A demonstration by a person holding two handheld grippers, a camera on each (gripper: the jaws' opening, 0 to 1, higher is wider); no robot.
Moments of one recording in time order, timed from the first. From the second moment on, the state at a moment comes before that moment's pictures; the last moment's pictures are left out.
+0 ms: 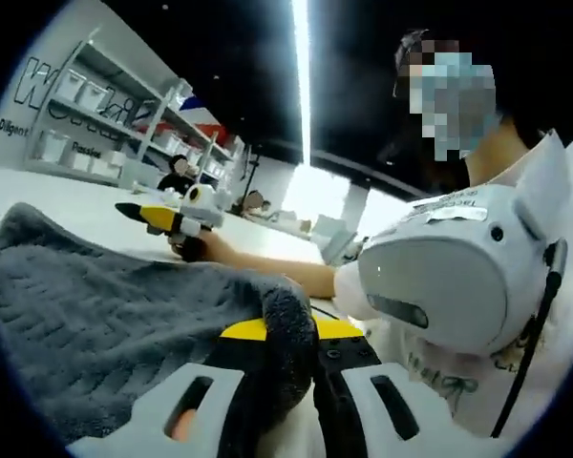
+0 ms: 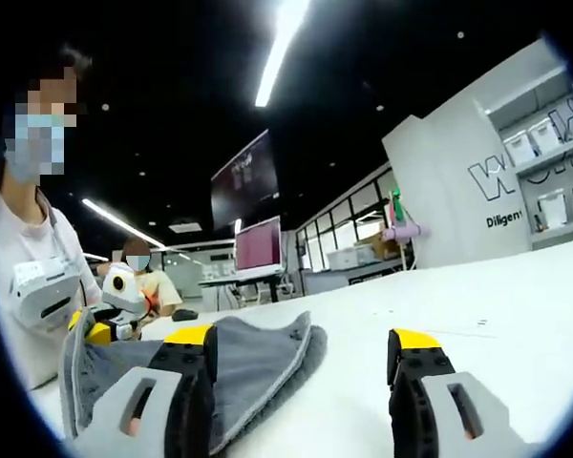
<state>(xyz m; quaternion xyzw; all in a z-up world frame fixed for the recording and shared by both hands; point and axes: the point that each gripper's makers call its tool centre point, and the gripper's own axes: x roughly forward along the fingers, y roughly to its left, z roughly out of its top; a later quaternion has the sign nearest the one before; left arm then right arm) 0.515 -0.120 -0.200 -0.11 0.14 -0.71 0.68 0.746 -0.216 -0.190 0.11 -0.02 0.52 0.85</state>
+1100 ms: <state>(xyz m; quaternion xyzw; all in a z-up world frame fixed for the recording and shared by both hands) 0.624 -0.068 -0.096 -0.26 0.04 -0.64 0.73 0.756 -0.227 -0.191 0.12 -0.01 0.49 0.86</state>
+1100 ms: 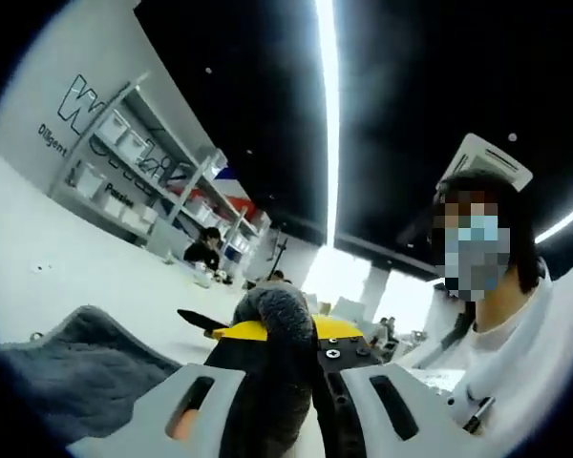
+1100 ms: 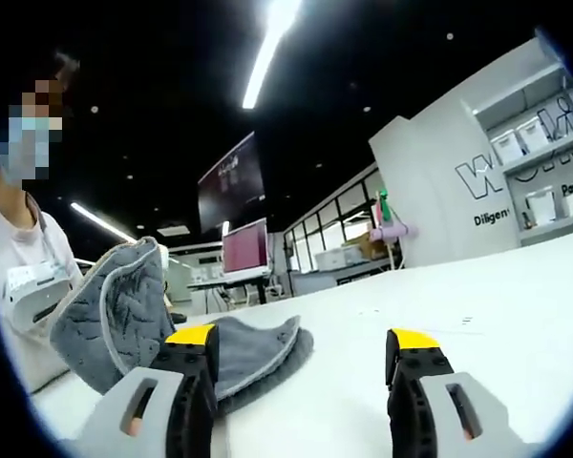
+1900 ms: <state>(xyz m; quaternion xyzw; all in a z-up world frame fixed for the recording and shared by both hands) 0.713 0.000 -0.104 -0.33 0.04 -0.50 0.80 0.756 -0.225 -0.195 0.11 -0.01 0.49 0.86</state>
